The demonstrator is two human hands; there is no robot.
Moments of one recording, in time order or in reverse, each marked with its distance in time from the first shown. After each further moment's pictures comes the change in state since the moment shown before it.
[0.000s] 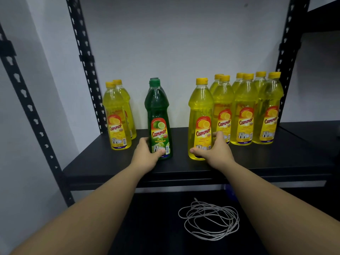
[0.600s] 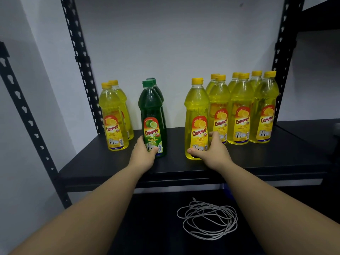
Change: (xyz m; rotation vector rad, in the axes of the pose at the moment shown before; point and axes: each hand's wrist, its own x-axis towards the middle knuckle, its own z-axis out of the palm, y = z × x) left_hand 0.008 0.001 0.009 0.083 0.063 -0.025; right_hand 0.000 0.005 -0.002 -0.009 -0.044 -0.015
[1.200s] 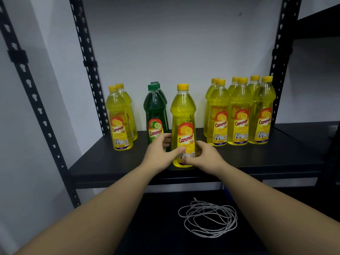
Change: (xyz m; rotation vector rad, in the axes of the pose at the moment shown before) left_hand -0.049 0.049 -0.003 -0.149 -0.172 0.222; right_hand -0.028 -0.024 0.008 0.047 -0.265 -0.106
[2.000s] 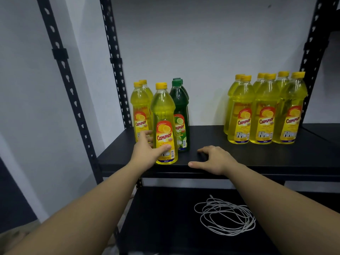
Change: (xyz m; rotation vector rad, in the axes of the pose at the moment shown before) left_hand -0.026 -0.040 -0.091 -0.032 0.193 -0.133; right_hand 0.003 -0.018 0.031 -0.612 -0.142 0.011
